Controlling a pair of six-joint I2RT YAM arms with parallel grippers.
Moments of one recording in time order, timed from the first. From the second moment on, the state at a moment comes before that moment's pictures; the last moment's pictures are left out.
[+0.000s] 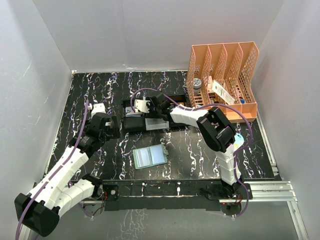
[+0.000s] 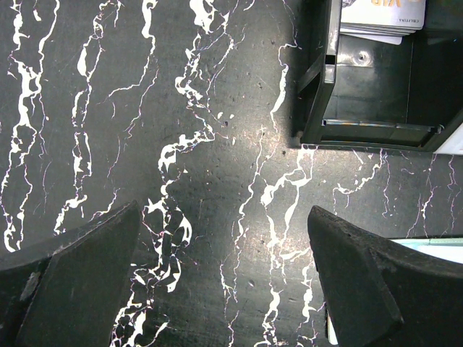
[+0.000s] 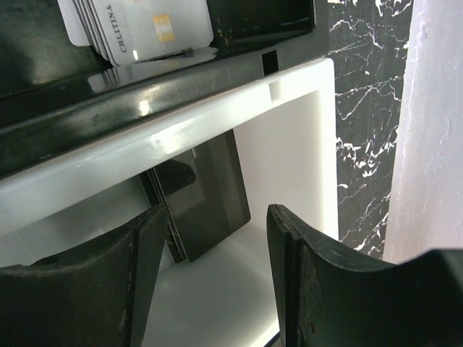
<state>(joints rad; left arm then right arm) -0.44 0.89 0.77 -0.72 -0.46 -0.43 0.71 2.10 1.45 -0.03 0.06 -0.94</state>
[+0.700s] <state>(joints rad) -0.44 0.81 0.77 -0.71 -0.47 -0.43 0.70 1.51 1.08 0.37 0.07 -0.07</state>
